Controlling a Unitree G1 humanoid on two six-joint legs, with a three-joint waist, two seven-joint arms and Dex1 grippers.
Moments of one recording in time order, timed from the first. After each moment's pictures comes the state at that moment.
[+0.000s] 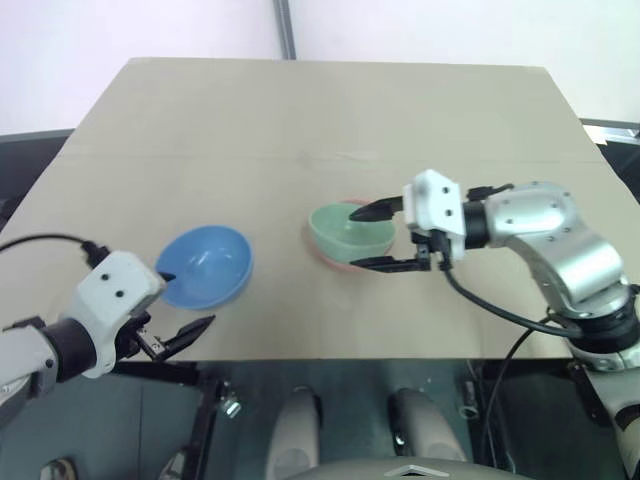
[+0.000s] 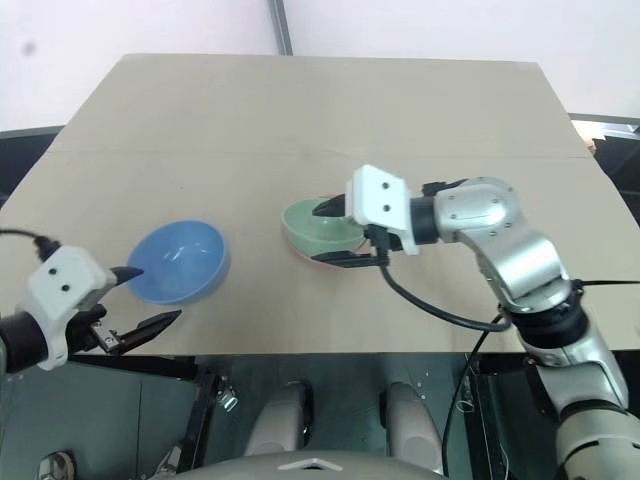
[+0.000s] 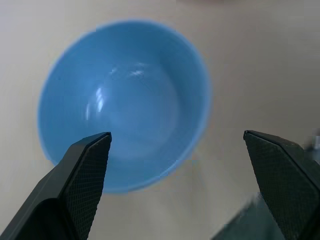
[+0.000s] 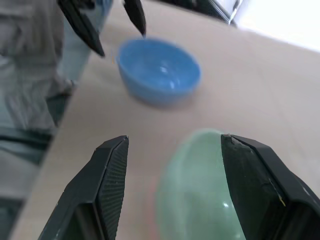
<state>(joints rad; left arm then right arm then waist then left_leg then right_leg) 0.53 1.19 0.80 -0.85 -0.59 0.82 -0.80 -0.69 -0.61 0.21 -0.46 0.38 0.61 1.11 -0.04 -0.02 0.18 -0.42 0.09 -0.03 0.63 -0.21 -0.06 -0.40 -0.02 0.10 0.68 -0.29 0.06</state>
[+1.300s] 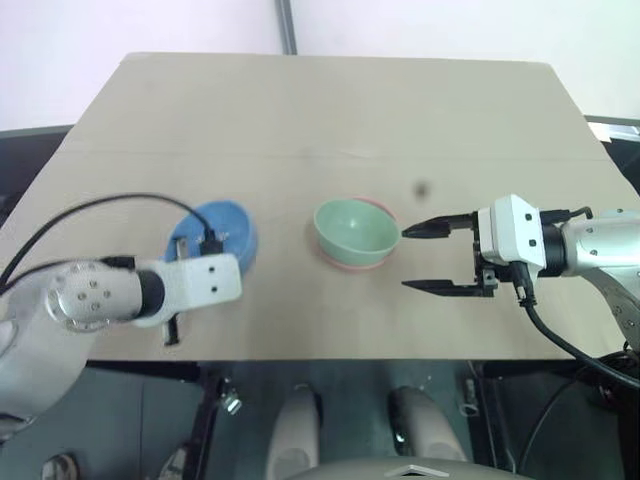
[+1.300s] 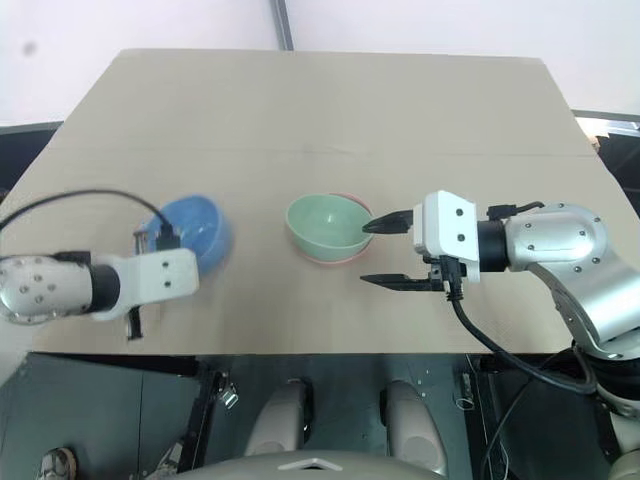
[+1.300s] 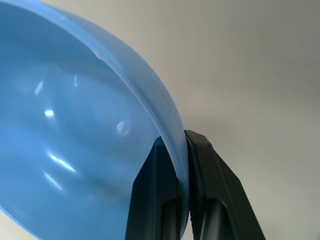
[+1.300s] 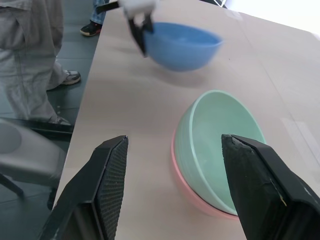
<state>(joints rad) -0.08 1.35 0.16 -0.68 -0.19 0.60 -0.95 -0.47 -0.84 0.06 -0.59 0.50 0.52 1.08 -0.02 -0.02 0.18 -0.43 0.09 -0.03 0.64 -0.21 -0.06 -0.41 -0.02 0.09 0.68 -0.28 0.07</state>
